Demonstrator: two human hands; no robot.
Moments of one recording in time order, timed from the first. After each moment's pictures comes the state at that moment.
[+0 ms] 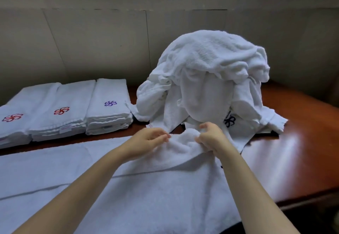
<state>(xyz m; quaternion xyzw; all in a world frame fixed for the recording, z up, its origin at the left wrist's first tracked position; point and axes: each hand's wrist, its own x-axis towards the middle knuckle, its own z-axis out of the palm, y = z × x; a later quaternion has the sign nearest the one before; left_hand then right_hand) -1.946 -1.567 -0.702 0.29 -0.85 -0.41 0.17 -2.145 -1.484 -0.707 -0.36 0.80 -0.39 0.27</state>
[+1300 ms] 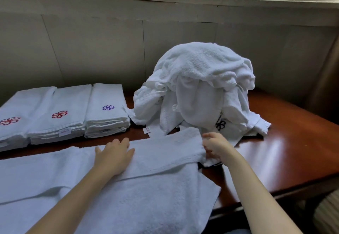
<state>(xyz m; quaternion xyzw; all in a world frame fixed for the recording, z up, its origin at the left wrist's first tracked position) -1.892 -1.580 -0.734 0.55 -0.83 -0.05 0.01 -2.166 -1.460 -0.719 -0.28 0.74 -0.48 0.38</state>
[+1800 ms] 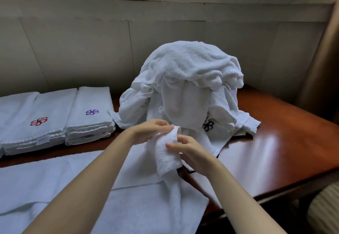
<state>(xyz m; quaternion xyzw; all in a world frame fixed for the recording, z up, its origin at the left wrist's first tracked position) -2.022 -1.590 -0.678 0.25 -0.76 -0.60 0.05 -2.132 -1.446 -0.705 -0.42 0.50 -0.54 0.53</state>
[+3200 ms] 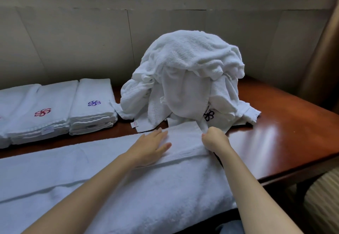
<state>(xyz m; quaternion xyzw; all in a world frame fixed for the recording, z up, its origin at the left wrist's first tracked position) -1.991 -1.549 -0.739 0.30 -0.94 -0.14 0.03 -2.187 -1.444 -0.724 -0.36 0.89 -0.21 0.15</state>
